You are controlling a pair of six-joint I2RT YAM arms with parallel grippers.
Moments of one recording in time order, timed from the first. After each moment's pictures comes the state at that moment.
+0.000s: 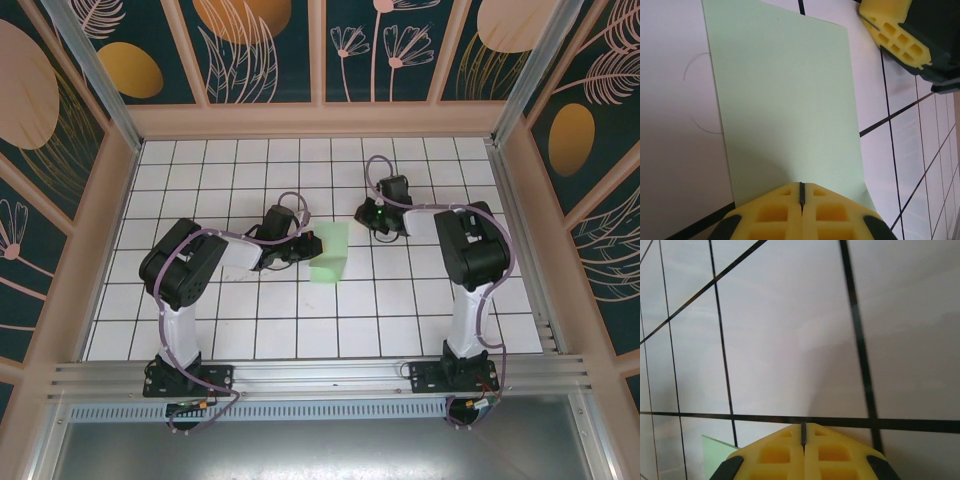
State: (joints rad) left arm -0.57 1.97 0.88 0.32 0.47 -0.74; right arm 0.34 1.99 1.08 0.08 -0.33 0.73
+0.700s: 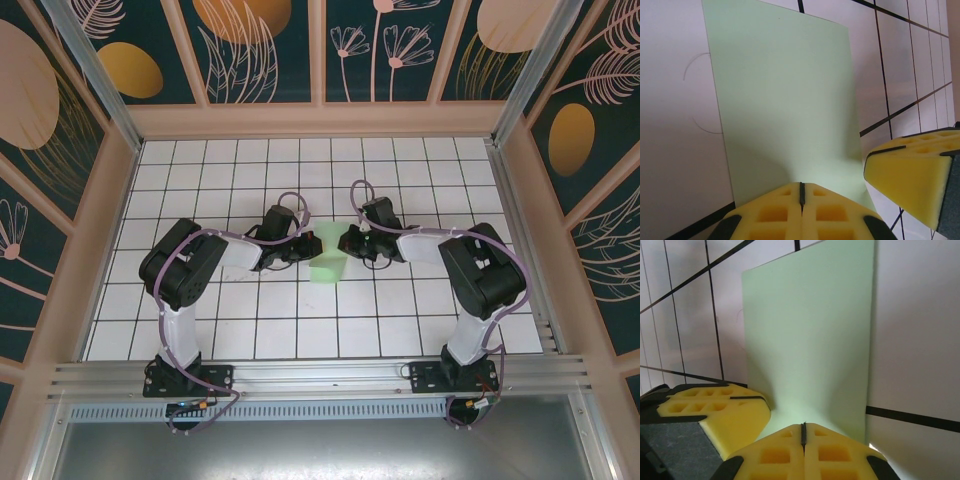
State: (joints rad) left arm -0.57 1.97 0.87 0.33 0.47 -0.74; right arm 0.52 1.78 0.86 0.04 -0.41 0.79
